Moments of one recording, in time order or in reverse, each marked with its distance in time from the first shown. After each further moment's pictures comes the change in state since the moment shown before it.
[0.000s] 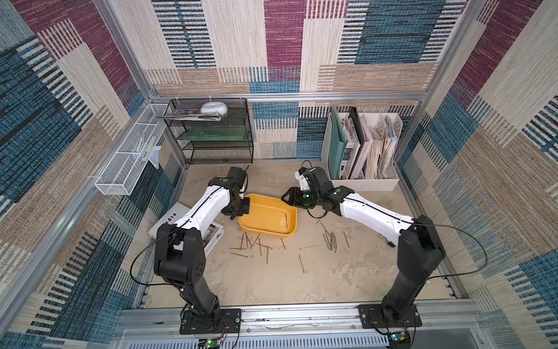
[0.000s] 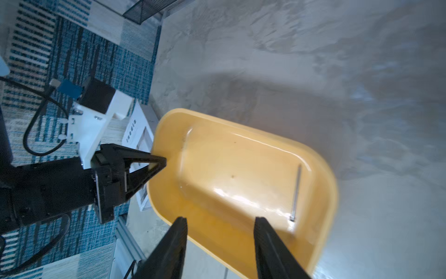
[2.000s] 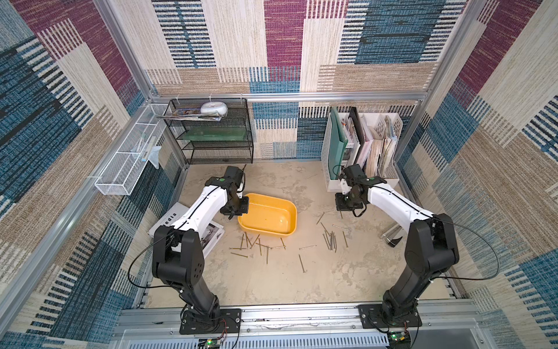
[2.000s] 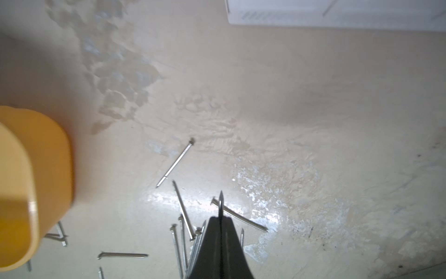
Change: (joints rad) left arm 0.024 -0.017 0.000 -0.004 0.055 0.005; right arm -0.343 0.024 0.049 -0.441 0.139 -0.460
